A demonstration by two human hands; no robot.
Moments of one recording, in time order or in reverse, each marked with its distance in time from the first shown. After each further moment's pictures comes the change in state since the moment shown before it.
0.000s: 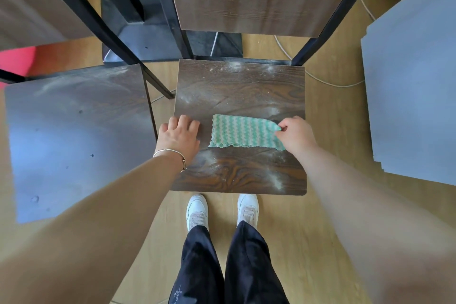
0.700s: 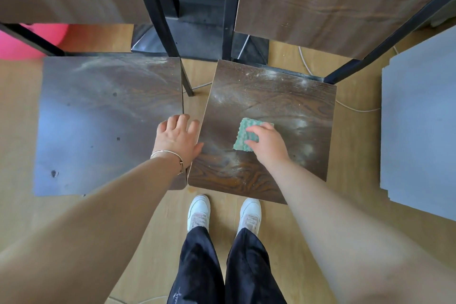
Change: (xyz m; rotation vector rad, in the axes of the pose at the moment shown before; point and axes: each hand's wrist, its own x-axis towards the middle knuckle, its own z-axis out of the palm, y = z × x) left_hand -0.037 -0.062 0.006 -0.035 0.068 -0.114; right_hand -0.020 -0.110 0.062 0.091 -0.067 -0.247
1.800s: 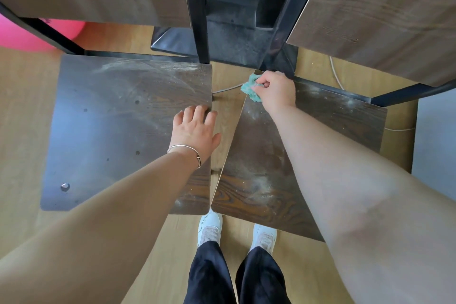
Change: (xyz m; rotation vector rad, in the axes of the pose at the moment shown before) left_hand 0.062 -0.049 0.021 -0.098 0.075 -0.056; right_hand 0.159 -0.108 -0.015 0.076 0.289 -0.046
